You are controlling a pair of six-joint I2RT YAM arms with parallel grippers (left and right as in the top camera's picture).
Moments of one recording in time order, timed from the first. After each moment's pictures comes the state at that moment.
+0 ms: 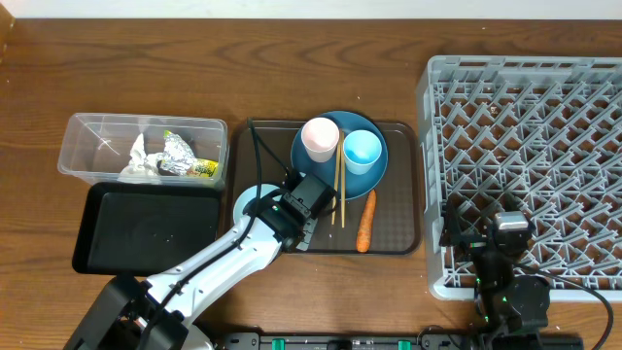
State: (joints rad) left arm -0.72 1.49 0.81 -0.66 -0.25 -0.36; right arm 0.11 0.01 0.01 -0.07 0.03 0.01
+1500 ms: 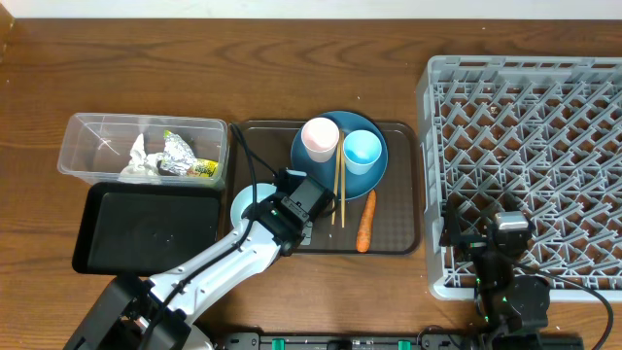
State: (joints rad) left arm -0.72 1.49 0.76 -0.57 -0.29 -0.56; right arm 0.11 0.01 0.01 -0.07 0.03 0.01
